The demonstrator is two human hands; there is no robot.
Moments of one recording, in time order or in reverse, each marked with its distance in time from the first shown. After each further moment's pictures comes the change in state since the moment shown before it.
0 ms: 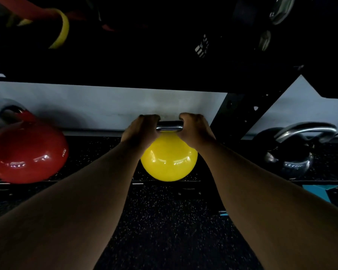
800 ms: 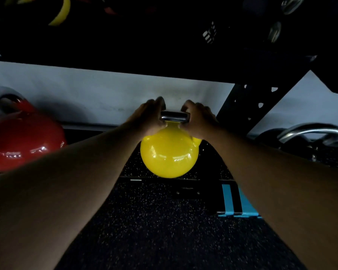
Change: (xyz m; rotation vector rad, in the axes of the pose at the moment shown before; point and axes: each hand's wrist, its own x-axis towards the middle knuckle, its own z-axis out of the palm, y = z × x) left_hand 0.025 -0.008 0.006 -0.070 -0.026 0.047; right_hand 0.008 0.009 -0.011 -0.041 -0.109 0.035
